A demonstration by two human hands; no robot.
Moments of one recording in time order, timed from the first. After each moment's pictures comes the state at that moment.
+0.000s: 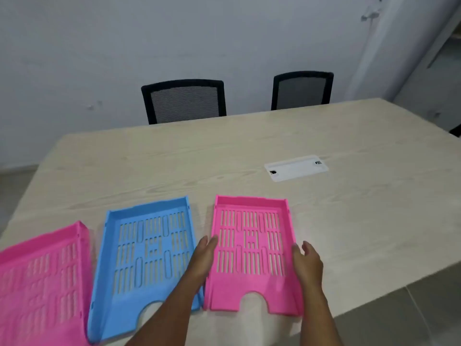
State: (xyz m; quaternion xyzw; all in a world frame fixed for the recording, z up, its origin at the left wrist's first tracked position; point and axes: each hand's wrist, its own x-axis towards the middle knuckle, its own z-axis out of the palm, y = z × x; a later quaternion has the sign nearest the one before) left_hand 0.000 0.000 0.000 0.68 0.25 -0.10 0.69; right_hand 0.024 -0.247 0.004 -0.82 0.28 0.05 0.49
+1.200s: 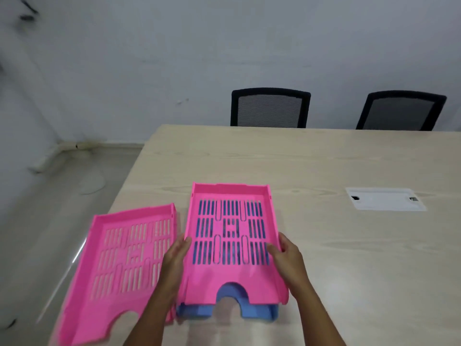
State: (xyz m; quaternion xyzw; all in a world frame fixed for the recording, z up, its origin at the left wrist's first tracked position) left_hand -0.118 0.199 0.050 0.57 0.33 0.16 0.73; right_hand 0.016 -0.028 0.031 -0.81 -0.04 0.18 0.56
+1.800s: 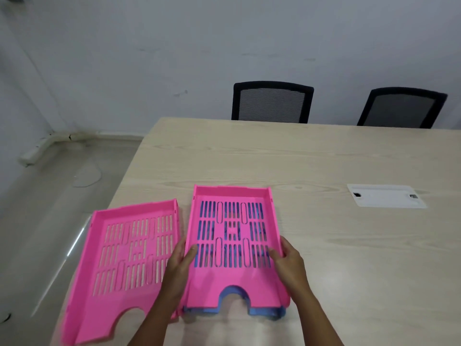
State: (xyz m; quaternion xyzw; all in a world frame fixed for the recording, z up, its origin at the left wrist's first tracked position) left_hand -0.133 0.205 0.037 0.62 0.35 0.11 0.70; right_hand -0.002 -0.015 0.018 -0.83 -0.01 0.18 0.53
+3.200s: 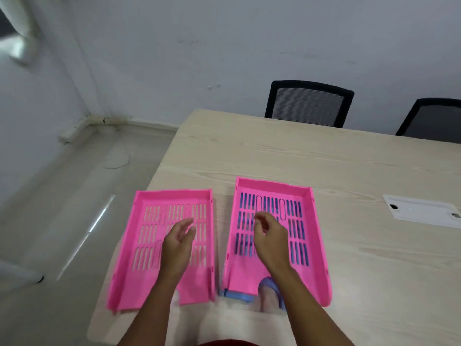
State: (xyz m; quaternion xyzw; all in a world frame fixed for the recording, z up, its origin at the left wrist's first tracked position) left_hand -0.177 0.287 0.040 0.64 0.40 0.20 0.62; right_hand -0.043 0.122 0.053 -0.86 -0.16 0.05 0.49
